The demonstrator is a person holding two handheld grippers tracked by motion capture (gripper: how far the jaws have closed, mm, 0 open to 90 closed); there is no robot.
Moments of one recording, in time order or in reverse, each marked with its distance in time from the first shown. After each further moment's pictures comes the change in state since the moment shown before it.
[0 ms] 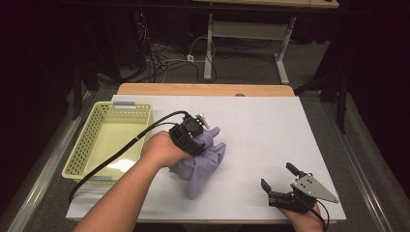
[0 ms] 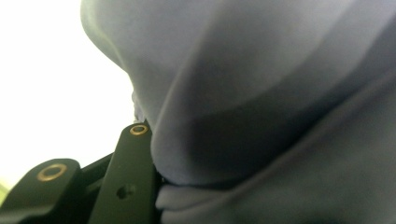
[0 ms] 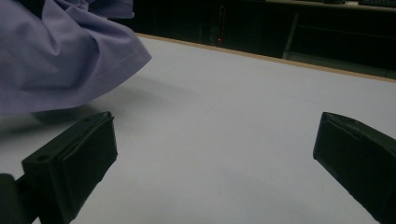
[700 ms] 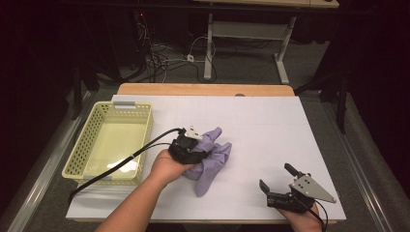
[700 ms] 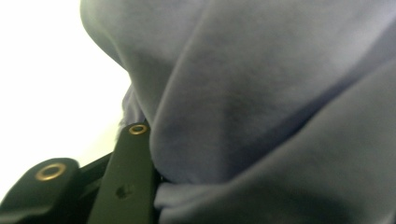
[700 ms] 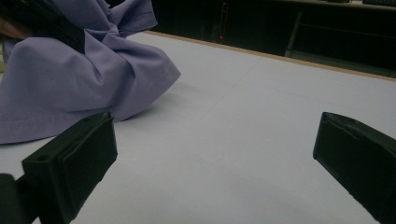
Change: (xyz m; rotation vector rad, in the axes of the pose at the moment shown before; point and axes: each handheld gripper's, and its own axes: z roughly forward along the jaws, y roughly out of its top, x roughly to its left) left arm 0.005 -0.043 0.062 -0.382 -0.057 -0.035; right arm 0.003 -0.002 0.002 0.011 0.007 -0.016
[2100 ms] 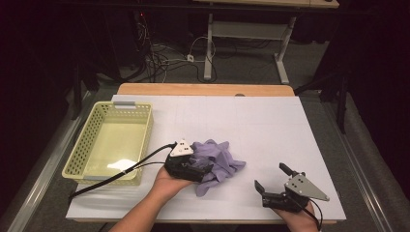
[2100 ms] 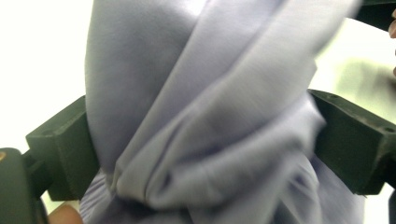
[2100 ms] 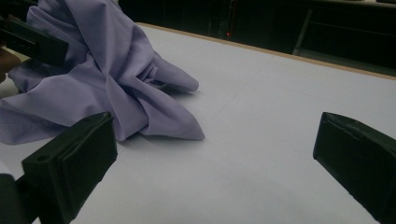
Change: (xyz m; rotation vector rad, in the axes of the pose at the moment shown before) left arm -0.010 -0.049 0.001 -0.265 -0.040 -0.018; right arm 0.008 0.001 0.008 0.016 0.025 -0.020
